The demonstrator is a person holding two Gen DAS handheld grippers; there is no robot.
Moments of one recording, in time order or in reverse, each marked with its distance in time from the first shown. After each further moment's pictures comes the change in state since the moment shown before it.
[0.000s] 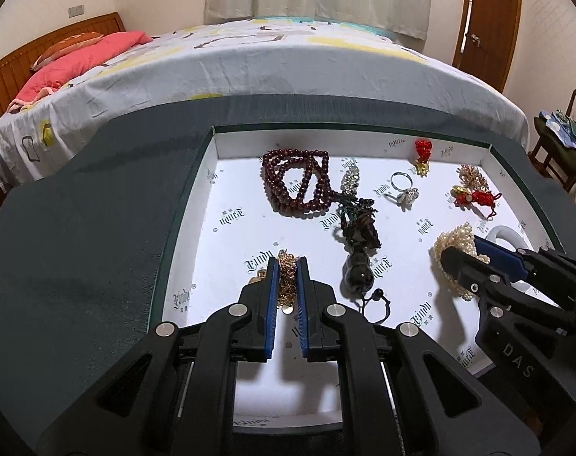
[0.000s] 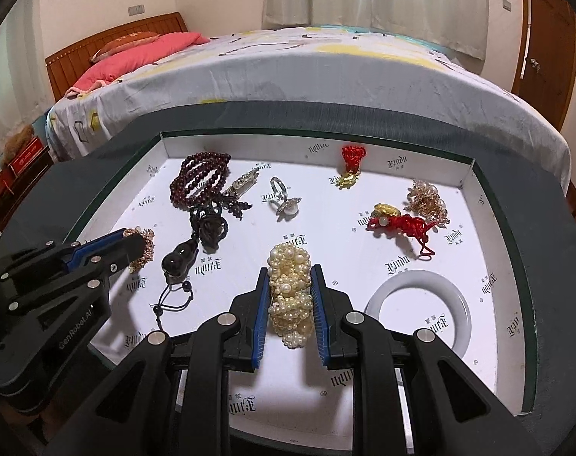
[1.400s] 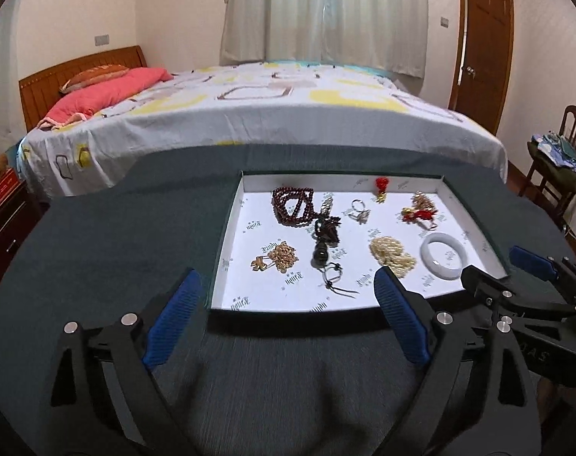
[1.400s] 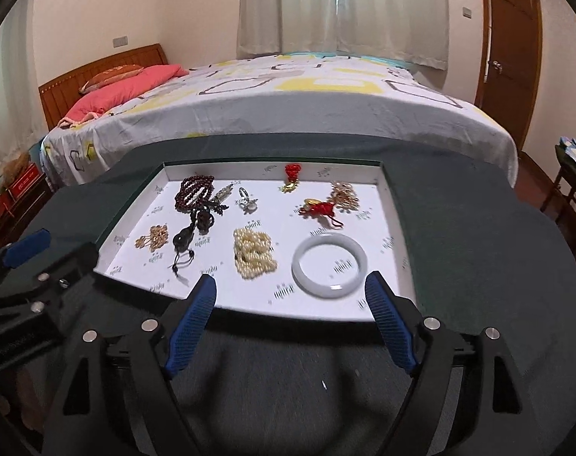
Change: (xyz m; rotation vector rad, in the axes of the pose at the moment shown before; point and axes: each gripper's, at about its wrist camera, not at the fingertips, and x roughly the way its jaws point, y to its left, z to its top) left arm -0.127 -0.014 -0.029 -0.019 -0.169 0.040; right arm -0.101 -0.025 -0.032 0.075 -0.104 -0.069
